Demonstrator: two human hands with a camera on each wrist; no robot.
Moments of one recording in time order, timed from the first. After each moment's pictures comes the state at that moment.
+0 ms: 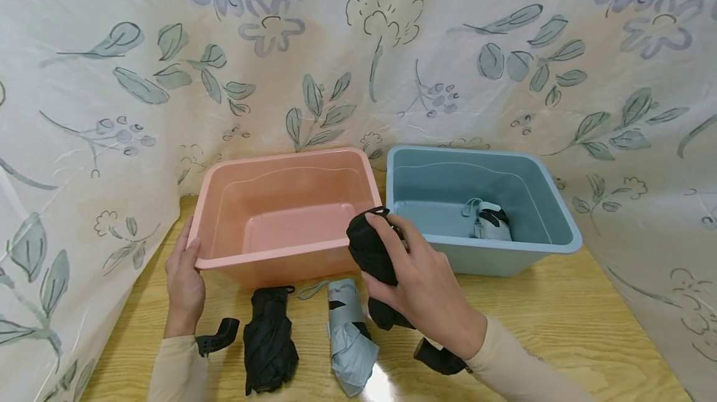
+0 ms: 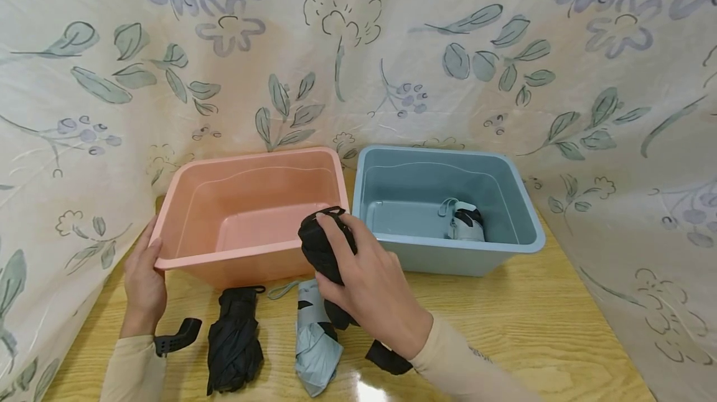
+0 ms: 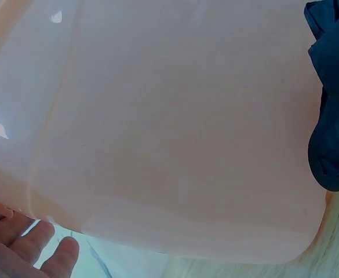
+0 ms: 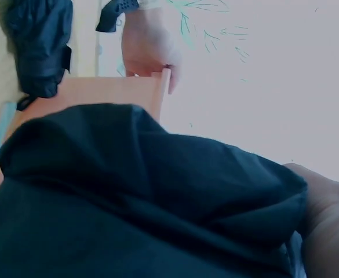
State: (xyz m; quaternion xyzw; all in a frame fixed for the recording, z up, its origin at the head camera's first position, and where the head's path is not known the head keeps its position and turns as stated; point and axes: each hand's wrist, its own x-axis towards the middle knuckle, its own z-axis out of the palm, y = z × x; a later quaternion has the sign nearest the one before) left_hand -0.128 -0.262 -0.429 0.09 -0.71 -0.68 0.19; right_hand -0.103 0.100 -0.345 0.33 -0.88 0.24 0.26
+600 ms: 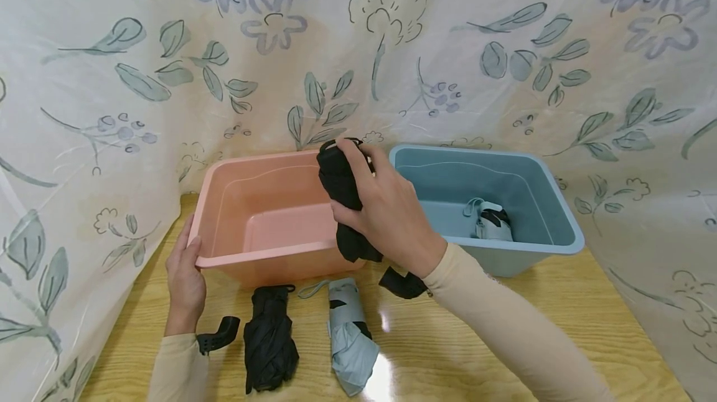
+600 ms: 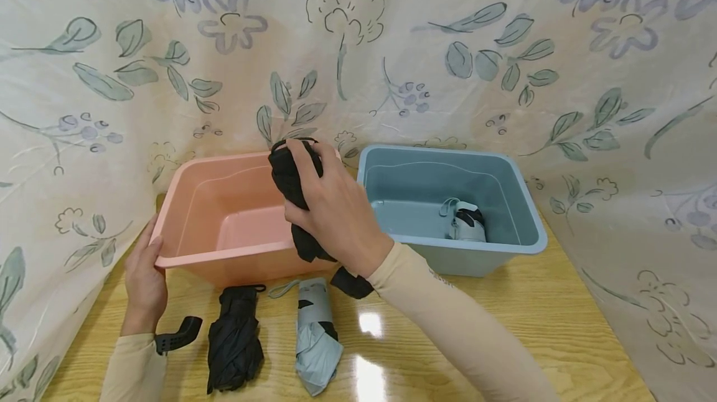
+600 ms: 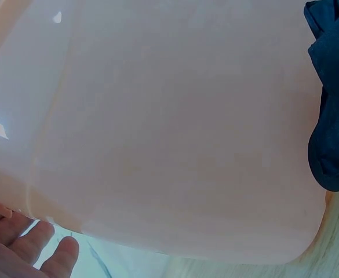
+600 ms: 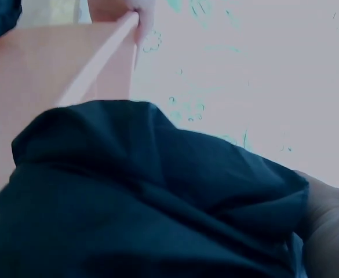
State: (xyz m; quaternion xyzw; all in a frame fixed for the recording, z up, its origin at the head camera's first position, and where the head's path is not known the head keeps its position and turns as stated) left_hand -0.128 -0.262 -0.430 0.09 -0.71 -0.67 0.19; right_hand -0.169 0.056 -0.291 0.33 -0.87 0.24 0.27
